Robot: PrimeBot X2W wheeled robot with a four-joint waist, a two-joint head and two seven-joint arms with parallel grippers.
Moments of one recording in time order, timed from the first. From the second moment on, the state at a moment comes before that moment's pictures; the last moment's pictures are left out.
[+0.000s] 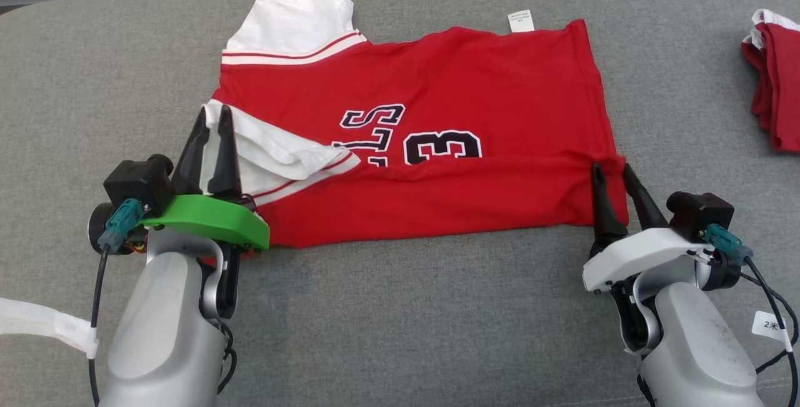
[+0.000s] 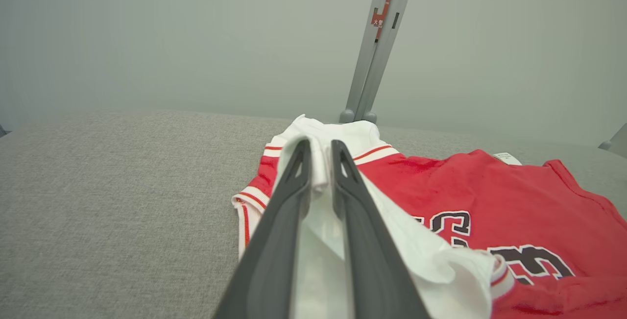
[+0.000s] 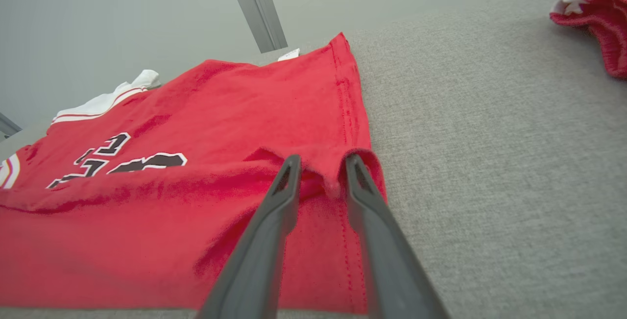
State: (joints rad) left arm -0.50 0.10 -0.17 0.50 -0.38 -0.06 -0.26; right arm -0.36 -0.05 0.01 0.54 0.28 0.13 -0.26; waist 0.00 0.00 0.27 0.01
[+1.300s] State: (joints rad) left arm -0.29 0.09 -0.09 0.62 -0.54 -0.08 0.02; right arm -0.18 -0.05 -0.05 0.28 0.20 0.13 -0.21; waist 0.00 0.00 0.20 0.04
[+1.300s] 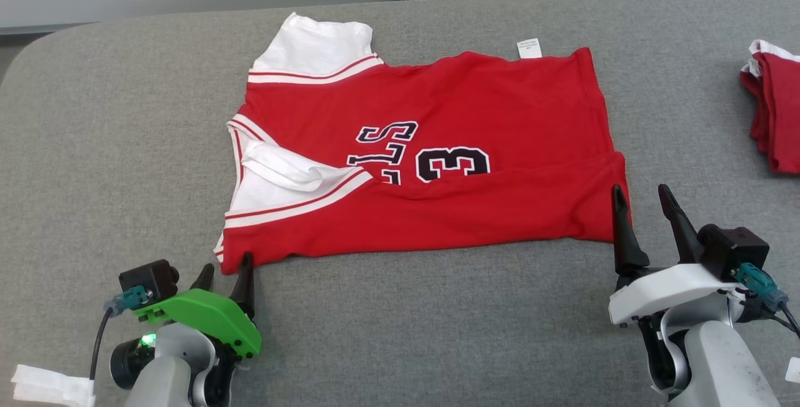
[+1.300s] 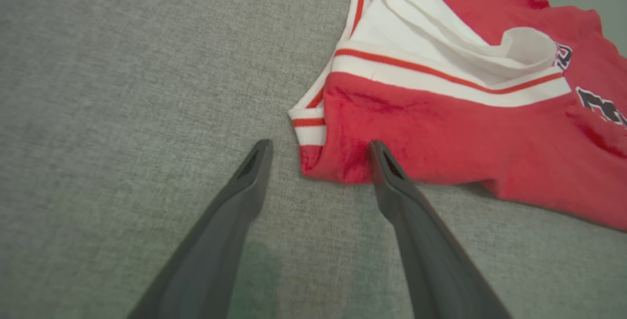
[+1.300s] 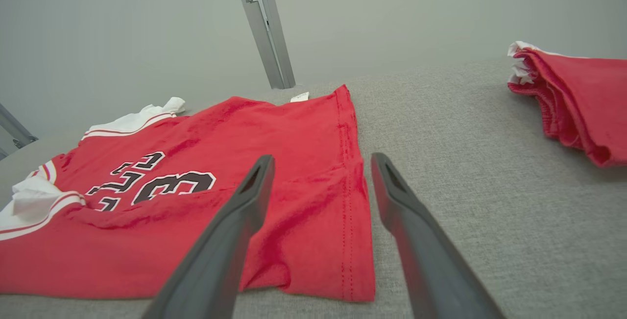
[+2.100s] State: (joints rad) left arm -0.31 0.10 -0.14 0.56 -0.54 -0.10 0.00; right arm -0.30 -0.05 -0.09 0.63 0.19 0.13 0.02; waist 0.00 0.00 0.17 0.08
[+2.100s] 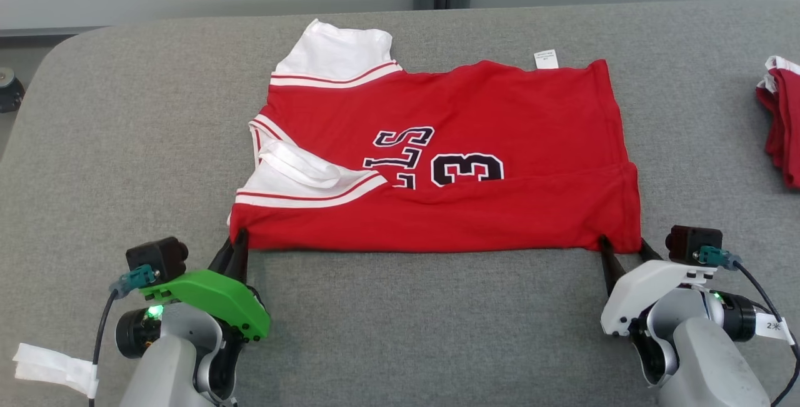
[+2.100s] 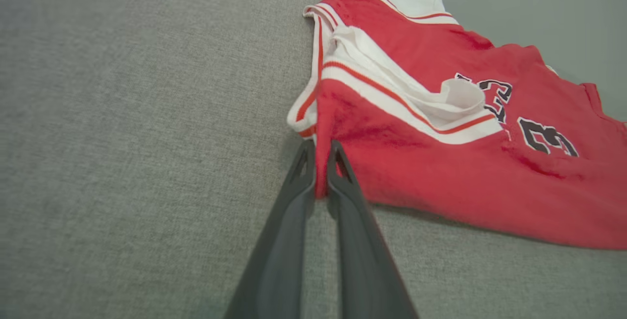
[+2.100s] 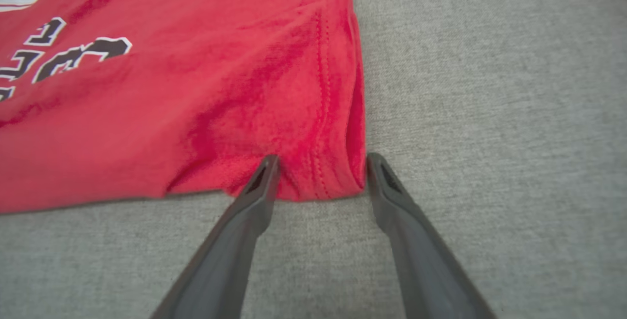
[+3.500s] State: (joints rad) left arm 0.04 0.28 -0.12 -0.03 -0.54 0.01 0.20; right arm 0.08 -0.05 -0.13 0.05 0.25 0.13 0.22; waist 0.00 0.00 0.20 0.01
